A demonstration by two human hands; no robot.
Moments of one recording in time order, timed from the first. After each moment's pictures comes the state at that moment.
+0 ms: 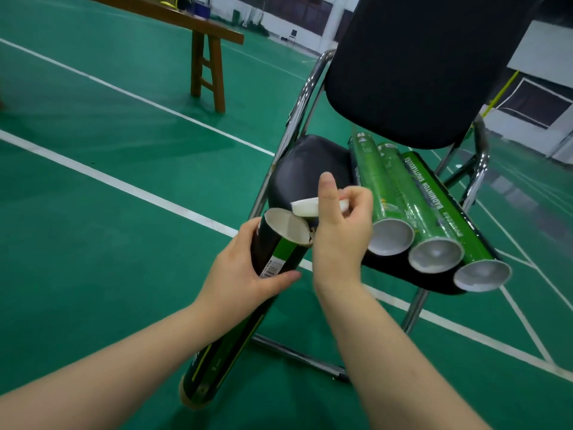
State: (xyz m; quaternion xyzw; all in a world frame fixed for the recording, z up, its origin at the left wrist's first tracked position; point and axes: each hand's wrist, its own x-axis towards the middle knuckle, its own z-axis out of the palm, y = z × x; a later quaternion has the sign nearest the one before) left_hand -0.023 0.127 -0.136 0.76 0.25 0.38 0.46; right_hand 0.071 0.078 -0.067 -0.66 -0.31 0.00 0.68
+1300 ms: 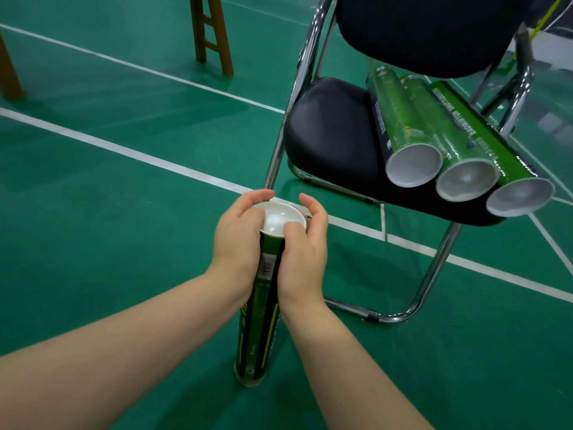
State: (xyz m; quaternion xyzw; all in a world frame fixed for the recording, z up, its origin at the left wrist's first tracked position) left_hand -0.051 0.099 -0.128 0.48 0.36 0.39 0.70; right_hand -0.006 0.055 -0.149 -0.62 -0.22 0.22 0.72
